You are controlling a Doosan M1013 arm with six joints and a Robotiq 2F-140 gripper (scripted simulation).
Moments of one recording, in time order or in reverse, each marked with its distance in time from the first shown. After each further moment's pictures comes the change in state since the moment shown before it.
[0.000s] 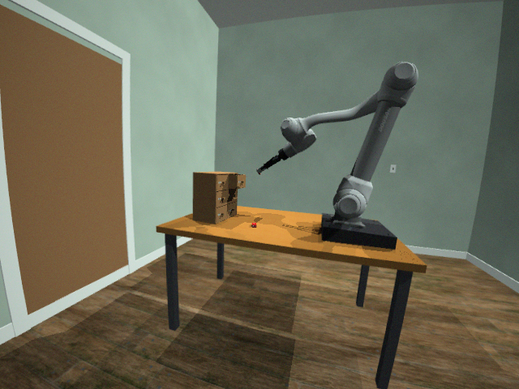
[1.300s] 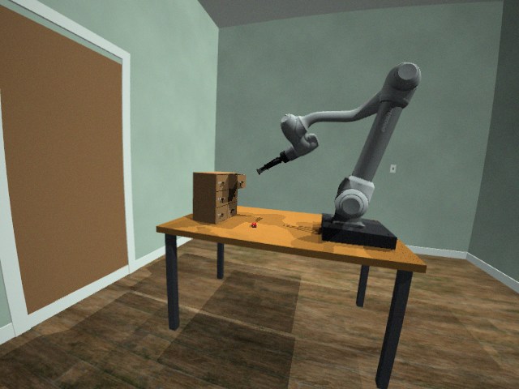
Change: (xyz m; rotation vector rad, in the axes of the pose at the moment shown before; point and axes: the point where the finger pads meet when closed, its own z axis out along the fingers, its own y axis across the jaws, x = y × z) arm -0.004 -0.002 -0.001 -0.036 0.089 0.003
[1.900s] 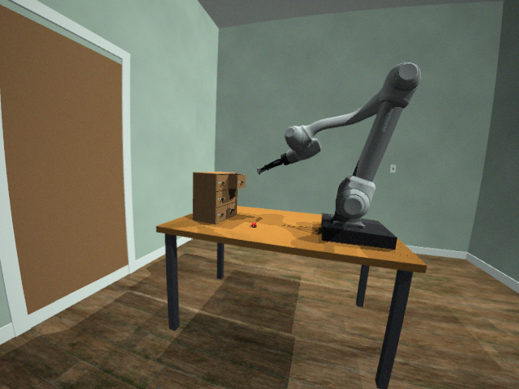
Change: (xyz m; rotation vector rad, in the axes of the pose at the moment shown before) arm -0.001 0.001 -0.001 -0.026 0.085 0.002
